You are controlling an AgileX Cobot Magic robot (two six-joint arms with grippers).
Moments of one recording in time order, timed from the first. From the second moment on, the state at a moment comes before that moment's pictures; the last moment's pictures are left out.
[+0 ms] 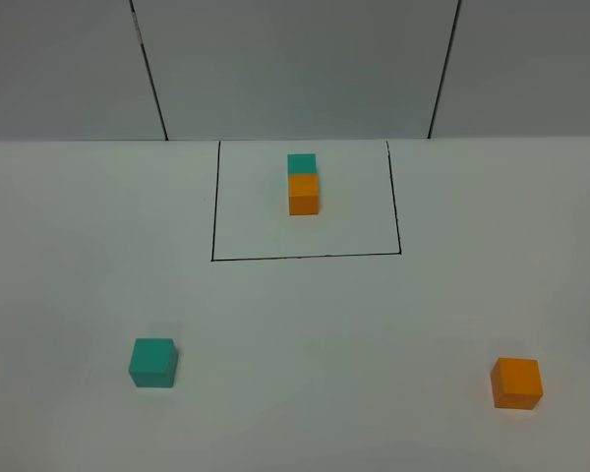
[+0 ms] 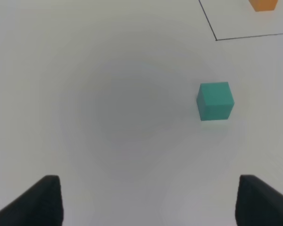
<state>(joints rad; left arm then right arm) -0.04 -0.01 -0.51 -0.02 1.05 0.05 0.01 0.01 -0.50 0.02 1.07 0.01</state>
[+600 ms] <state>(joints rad) -0.04 -0.01 -0.51 -0.02 1.05 0.05 0.01 0.01 -0.50 0.02 1.07 0.01</state>
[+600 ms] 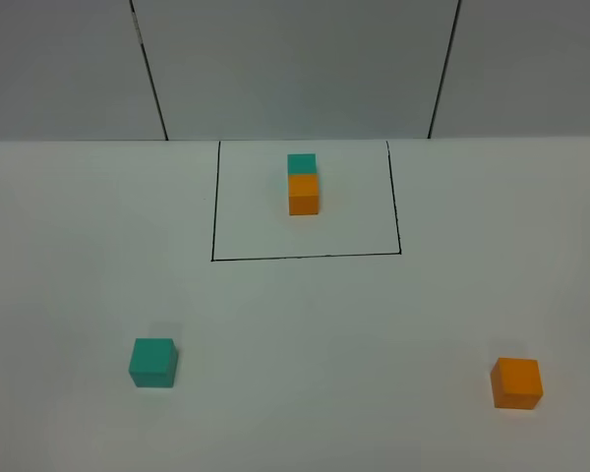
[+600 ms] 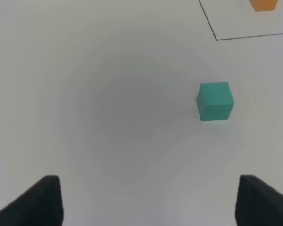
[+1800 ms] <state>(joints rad) -0.18 1.32 -0.96 -0.07 1.01 -0.04 0.01 0.01 -0.50 0.02 1.07 0.01</state>
